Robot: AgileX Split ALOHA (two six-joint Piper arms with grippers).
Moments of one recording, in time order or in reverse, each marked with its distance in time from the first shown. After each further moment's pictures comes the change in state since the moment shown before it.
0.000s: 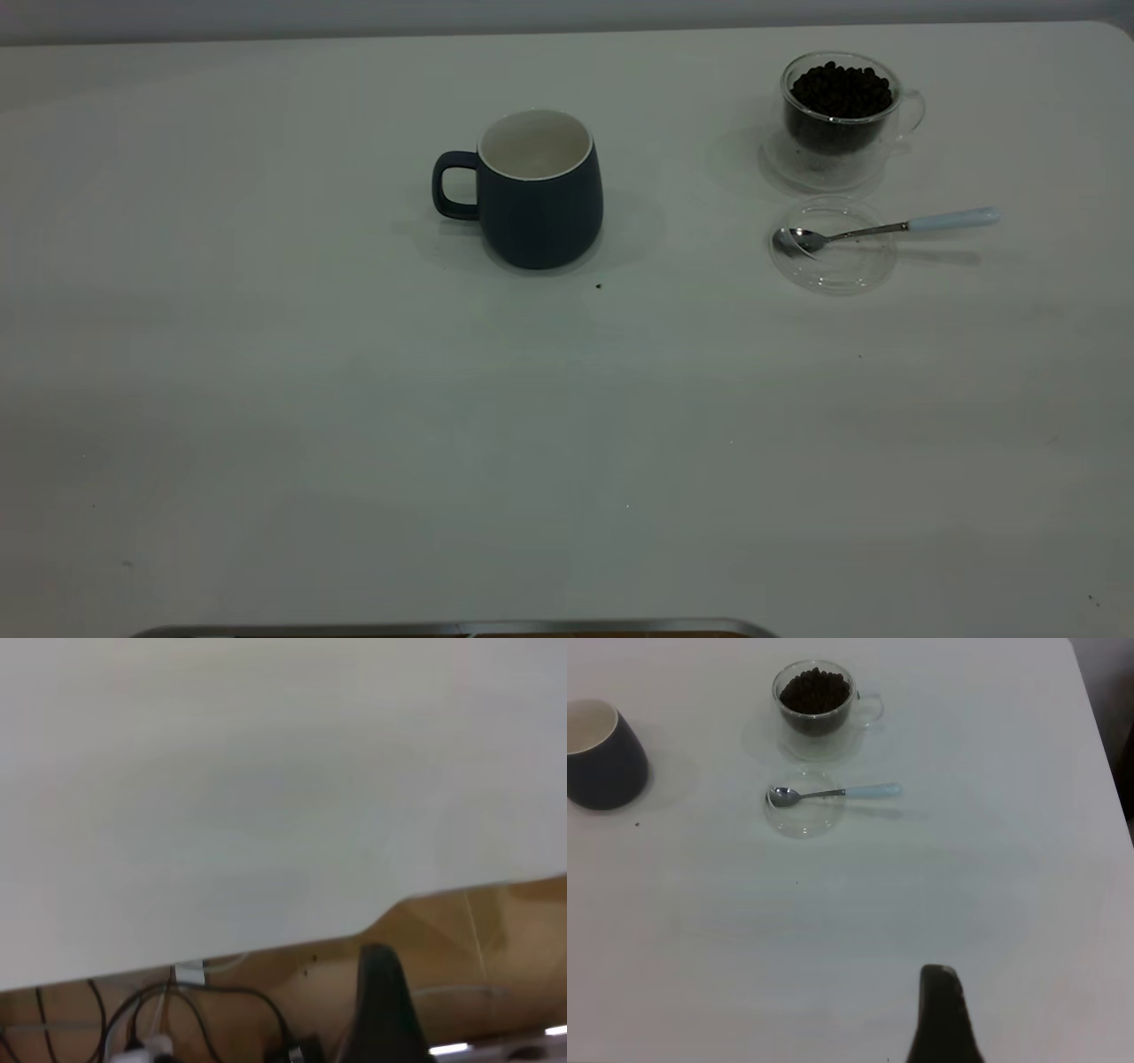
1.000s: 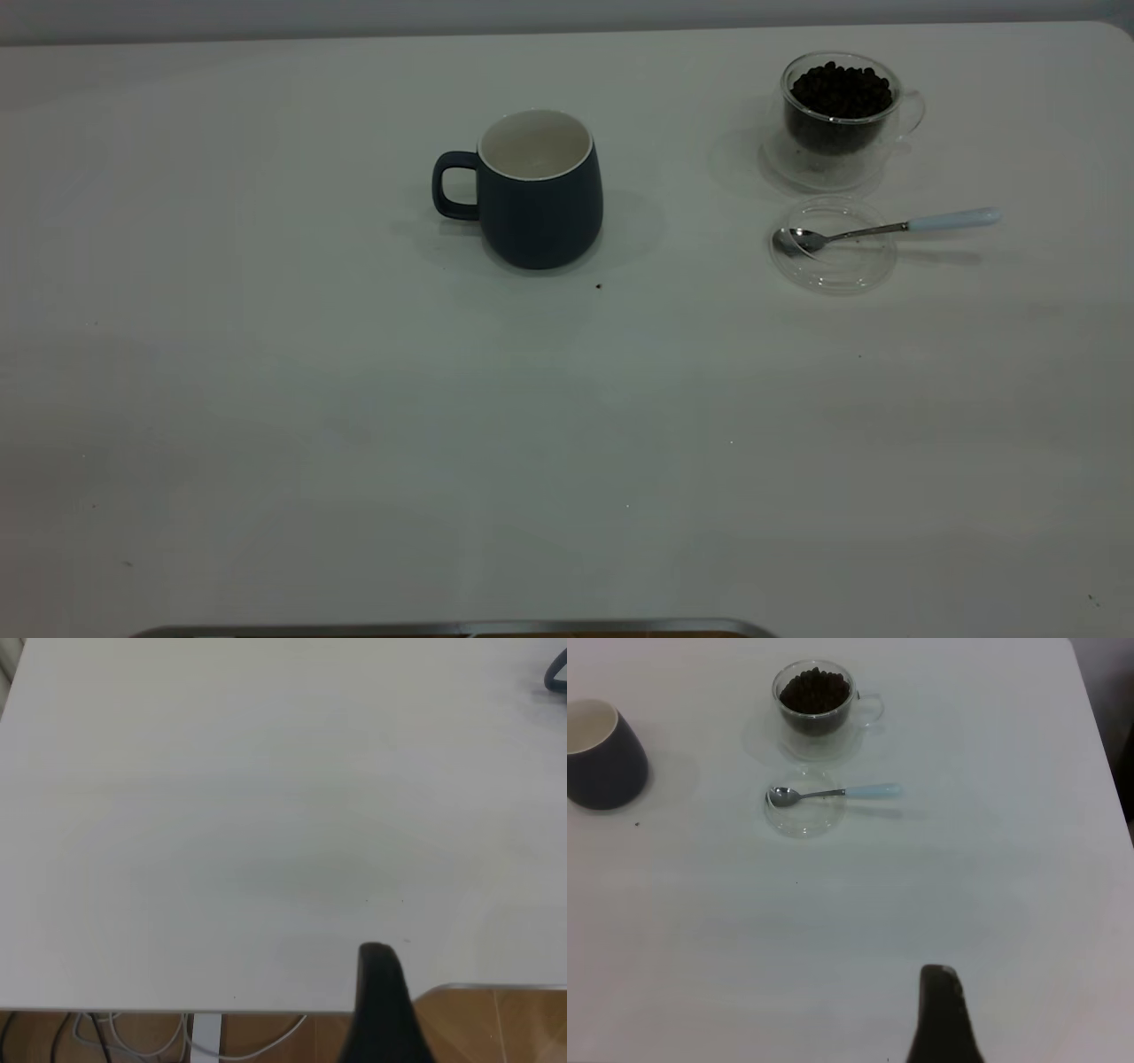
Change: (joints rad) left arm 0.161 -0.218 0.000 0.000 0.023 0.000; right arm 0.000 0.000 0.000 0.000 0.000 0.000
